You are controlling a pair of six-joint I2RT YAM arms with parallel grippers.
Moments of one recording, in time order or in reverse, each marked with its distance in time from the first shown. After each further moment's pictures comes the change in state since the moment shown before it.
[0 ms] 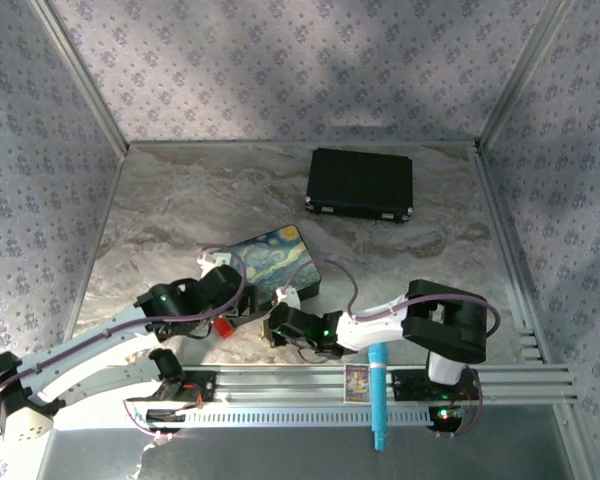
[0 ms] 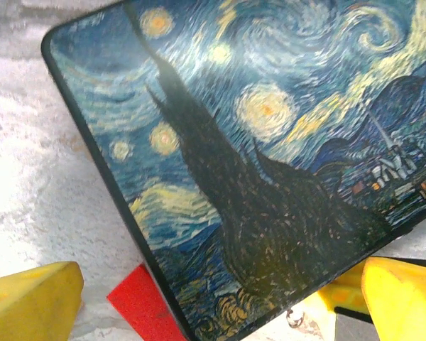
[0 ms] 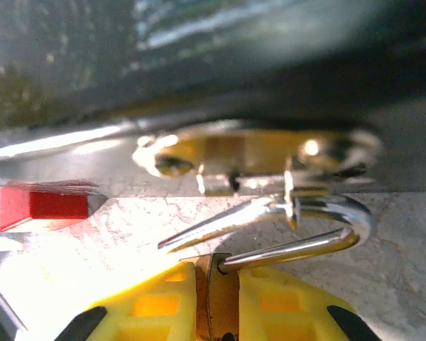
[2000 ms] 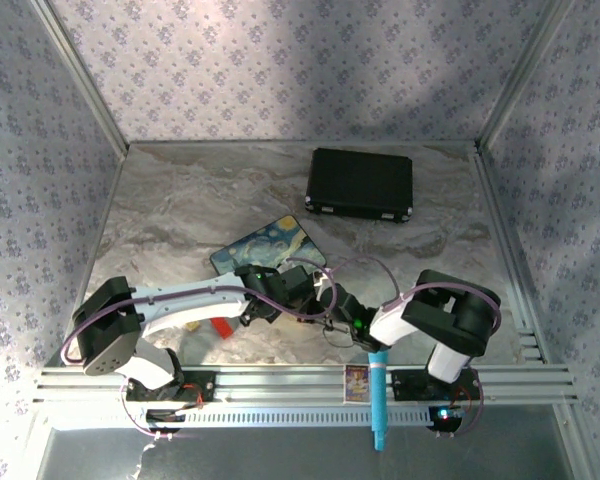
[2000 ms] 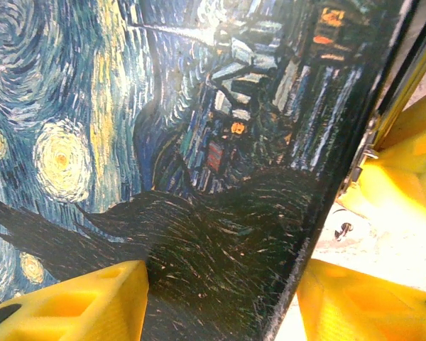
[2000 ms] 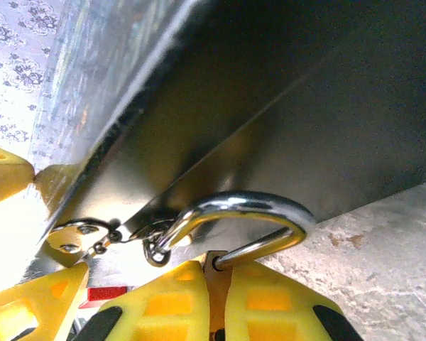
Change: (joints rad) left arm -0.146 0.618 0.253 -0.002 -0.103 0.451; right arm -0.259 -0.029 -0.348 0.655 -0.185 0.111
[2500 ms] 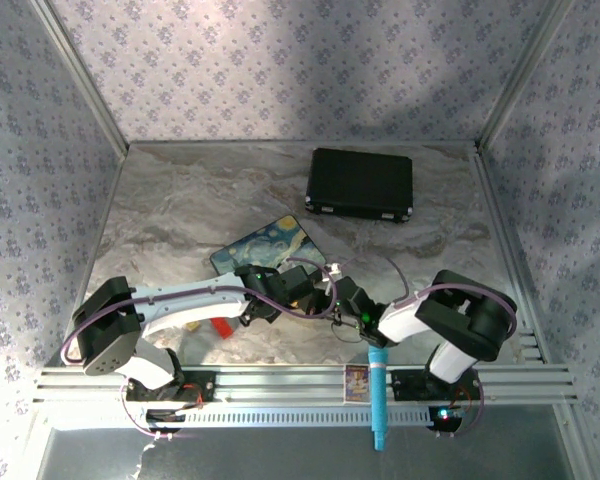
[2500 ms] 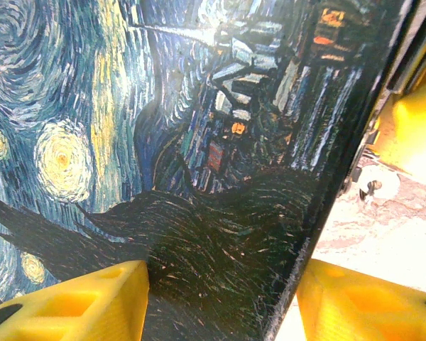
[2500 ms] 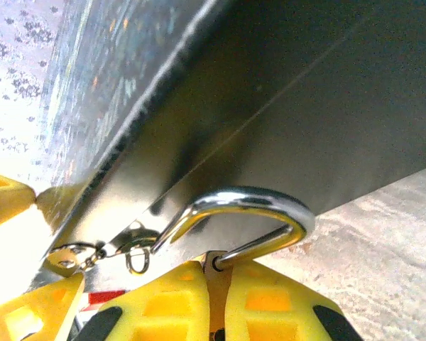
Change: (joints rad) left arm -0.001 -0.001 0.000 0.000 -0.005 0.000; right arm -0.087 -0.075 -0.032 -0.060 -0.089 -0.004
